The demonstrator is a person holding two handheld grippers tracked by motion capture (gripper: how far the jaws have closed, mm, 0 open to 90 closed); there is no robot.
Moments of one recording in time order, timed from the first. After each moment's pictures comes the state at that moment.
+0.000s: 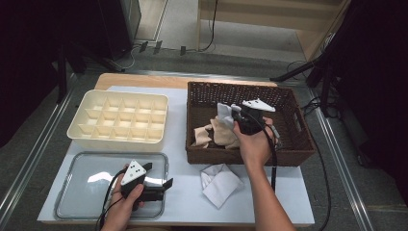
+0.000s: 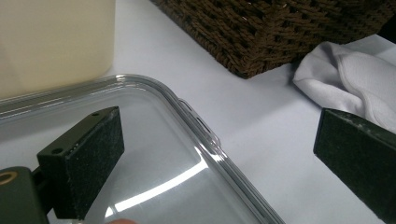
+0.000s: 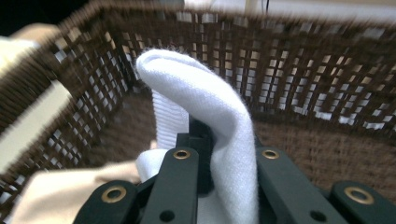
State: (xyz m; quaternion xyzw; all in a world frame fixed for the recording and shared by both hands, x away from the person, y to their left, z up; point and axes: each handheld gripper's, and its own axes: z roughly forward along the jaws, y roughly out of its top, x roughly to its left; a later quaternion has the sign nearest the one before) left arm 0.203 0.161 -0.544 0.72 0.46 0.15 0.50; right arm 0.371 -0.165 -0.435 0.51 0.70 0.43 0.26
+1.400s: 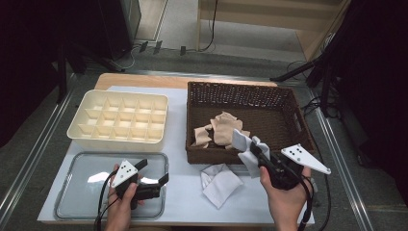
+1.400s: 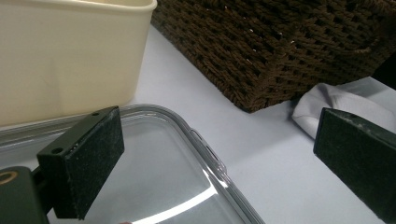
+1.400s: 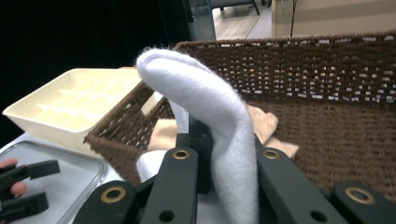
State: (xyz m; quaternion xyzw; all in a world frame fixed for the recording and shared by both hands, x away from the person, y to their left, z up) left arm 0.198 0.171 -0.537 0.67 0.47 0.17 0.55; right arm 0.212 -0.221 -0.400 0.48 0.65 0.54 0.22
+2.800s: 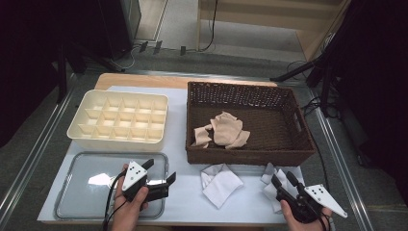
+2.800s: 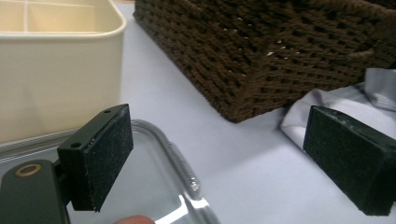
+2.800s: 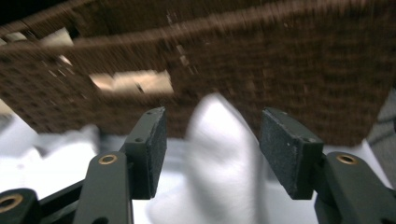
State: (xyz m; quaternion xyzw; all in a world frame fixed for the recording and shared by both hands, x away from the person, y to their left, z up) left arm 0.189 0.140 -0.519 0.68 0.48 0.20 0.52; right arm 0.172 -0.300 -0.498 0.53 0.61 0.51 0.29
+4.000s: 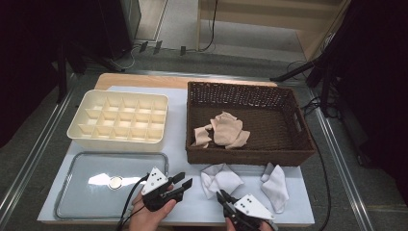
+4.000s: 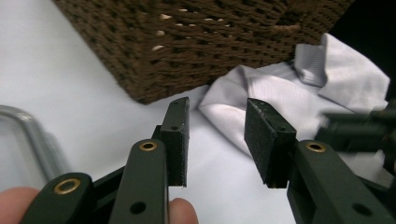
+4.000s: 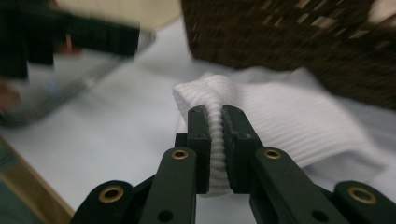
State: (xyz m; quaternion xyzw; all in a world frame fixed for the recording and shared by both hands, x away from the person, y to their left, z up) left arm 0.182 0.092 -0.523 0.71 0.44 0.10 0.54; right arm 0.147 -0.171 -0.522 0.41 0.73 0.50 0.20
